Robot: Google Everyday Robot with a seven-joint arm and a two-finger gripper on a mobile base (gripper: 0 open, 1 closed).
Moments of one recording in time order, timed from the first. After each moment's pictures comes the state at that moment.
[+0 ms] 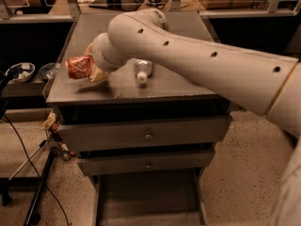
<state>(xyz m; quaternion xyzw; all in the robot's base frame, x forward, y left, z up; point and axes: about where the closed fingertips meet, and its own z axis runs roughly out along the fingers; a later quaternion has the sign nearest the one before) 0.667 0.173 0.878 -0.76 0.48 -0.05 0.44</state>
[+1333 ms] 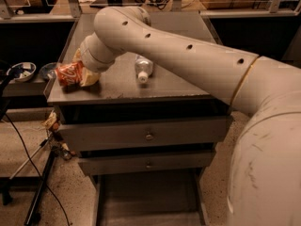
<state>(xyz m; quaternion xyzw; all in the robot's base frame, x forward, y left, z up) 0.670 0.210 0.852 -0.80 0.45 -0.01 0.40</state>
